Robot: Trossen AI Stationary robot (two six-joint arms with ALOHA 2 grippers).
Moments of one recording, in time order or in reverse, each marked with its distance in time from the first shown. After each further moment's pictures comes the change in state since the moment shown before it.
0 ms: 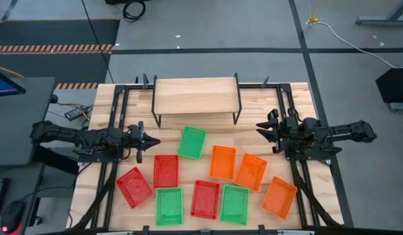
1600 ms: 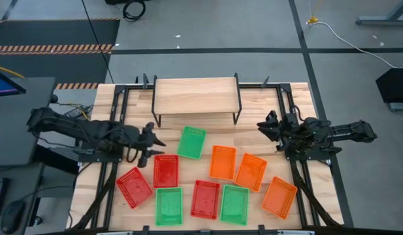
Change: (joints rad) left arm -0.106 0.533 0.602 -0.457 0.097 0.139; right arm -0.001 0.000 0.000 0.046 0.001 0.249
